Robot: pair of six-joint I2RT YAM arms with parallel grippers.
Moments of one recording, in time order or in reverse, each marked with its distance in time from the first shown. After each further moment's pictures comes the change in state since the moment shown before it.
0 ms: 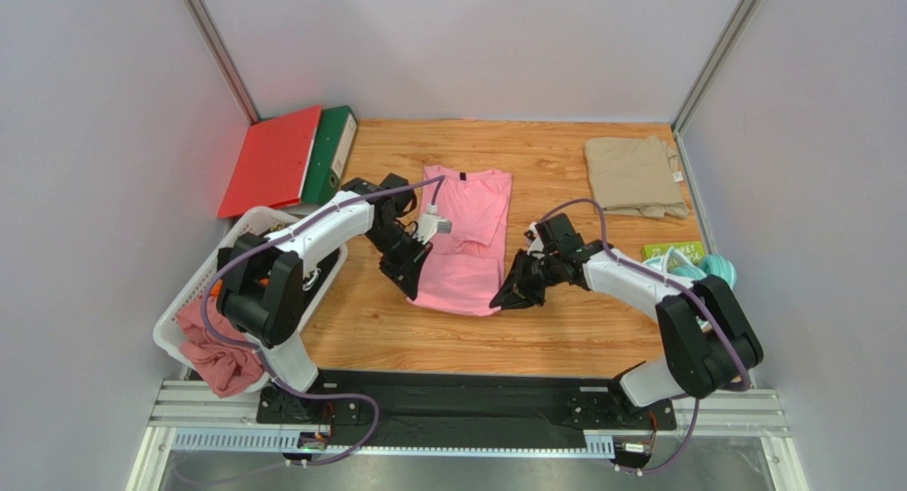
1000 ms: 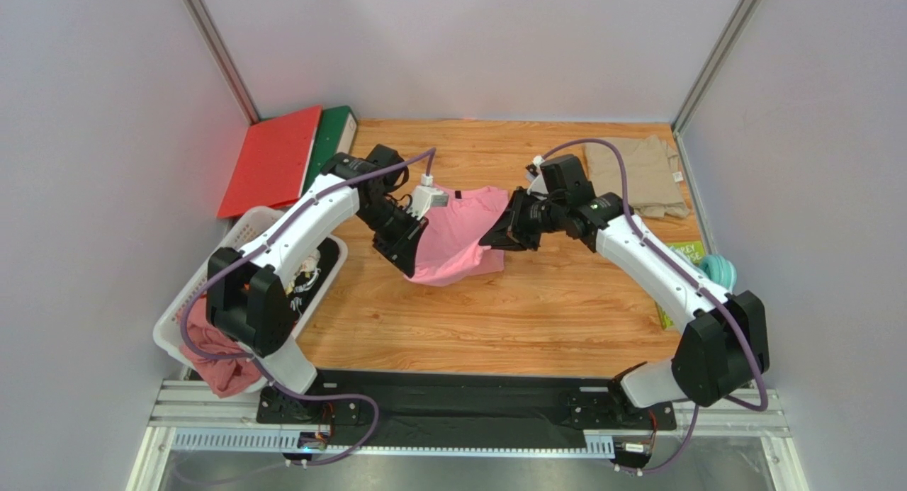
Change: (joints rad) left arm 0.019 -0.078 0.205 -0.177 0.000 0.029; right arm -0.002 -0.071 0.405 -0.189 0.079 0.029
